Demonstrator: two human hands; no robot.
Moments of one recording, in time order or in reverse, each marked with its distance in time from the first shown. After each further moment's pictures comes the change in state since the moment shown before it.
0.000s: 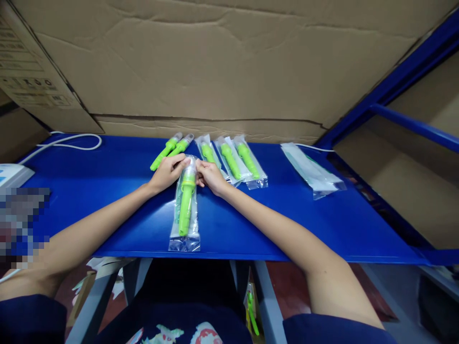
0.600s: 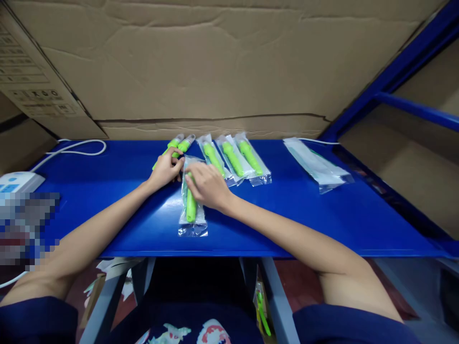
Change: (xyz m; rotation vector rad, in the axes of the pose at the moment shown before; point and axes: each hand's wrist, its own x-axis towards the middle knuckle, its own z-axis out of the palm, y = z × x) left_hand 0.002 -0.004 -0.009 -0.002 -0.022 -0.434; right_hand -0.046 -0.004 0.012 -1.357 0.066 -0.882
